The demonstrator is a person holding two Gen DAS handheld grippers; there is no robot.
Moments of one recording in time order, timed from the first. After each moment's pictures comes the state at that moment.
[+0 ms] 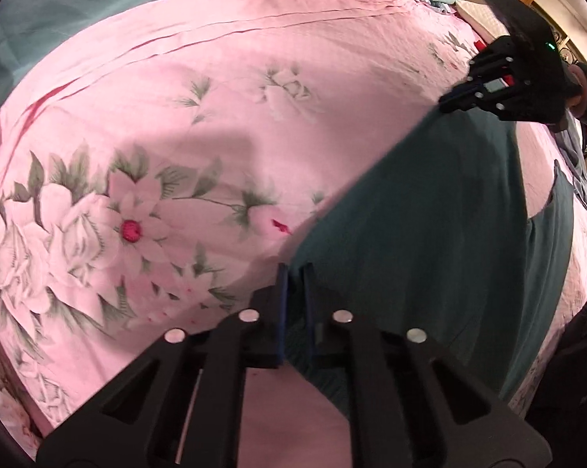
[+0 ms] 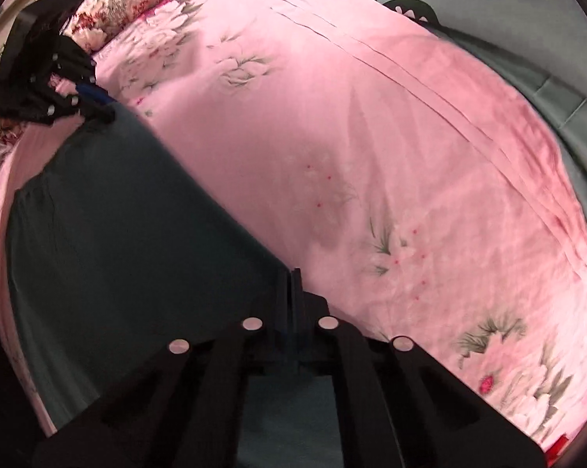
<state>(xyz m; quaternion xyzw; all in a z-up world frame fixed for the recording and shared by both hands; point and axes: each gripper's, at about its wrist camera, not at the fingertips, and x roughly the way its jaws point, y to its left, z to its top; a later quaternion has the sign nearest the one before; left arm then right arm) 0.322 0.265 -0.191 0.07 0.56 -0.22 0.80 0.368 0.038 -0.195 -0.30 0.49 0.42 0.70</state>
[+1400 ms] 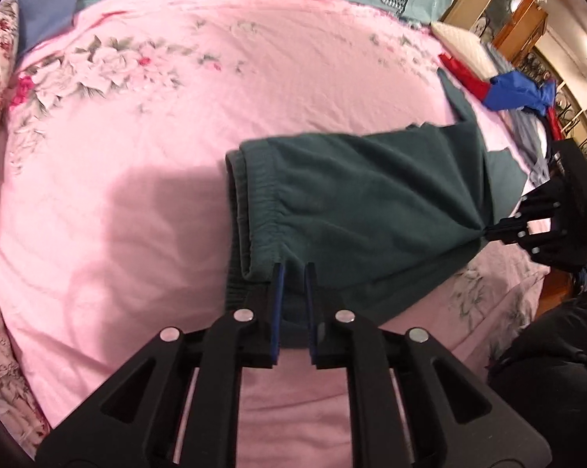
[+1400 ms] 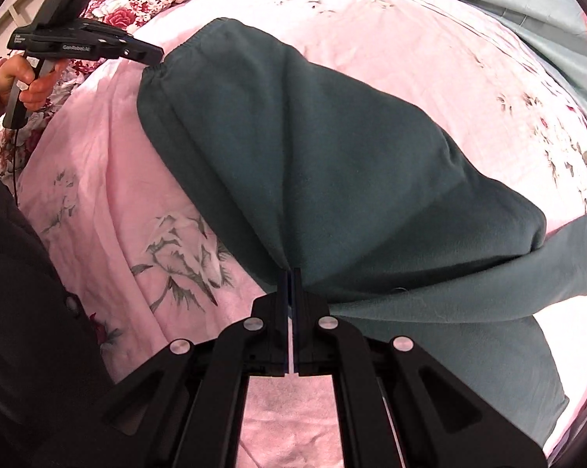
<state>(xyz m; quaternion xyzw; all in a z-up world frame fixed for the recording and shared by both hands) 0.113 0.269 -0.182 -0.02 0.54 -0.21 0.81 0.064 0.004 -0.192 -0.22 0.54 0.35 0.74</state>
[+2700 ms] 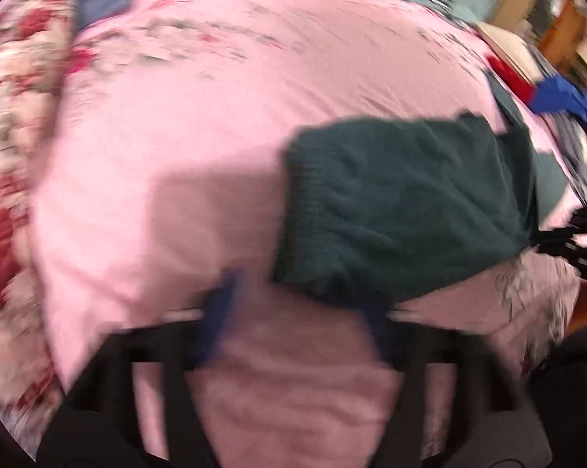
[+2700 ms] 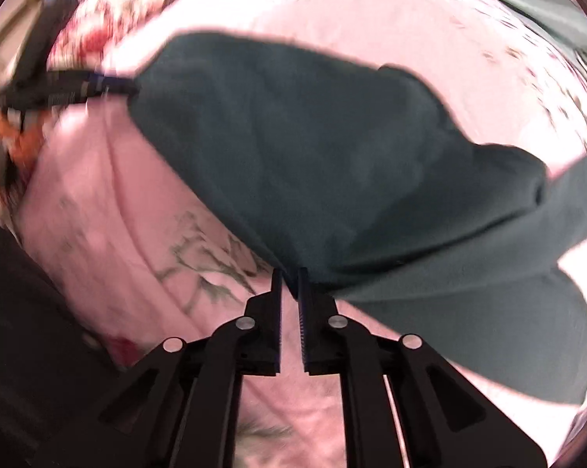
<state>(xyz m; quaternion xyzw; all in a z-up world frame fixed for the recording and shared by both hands) 0.075 0.290 -0.172 0.00 0.53 -0.09 0.84 0.046 -0.020 -0.173 -0.10 0.56 0.31 0.76</state>
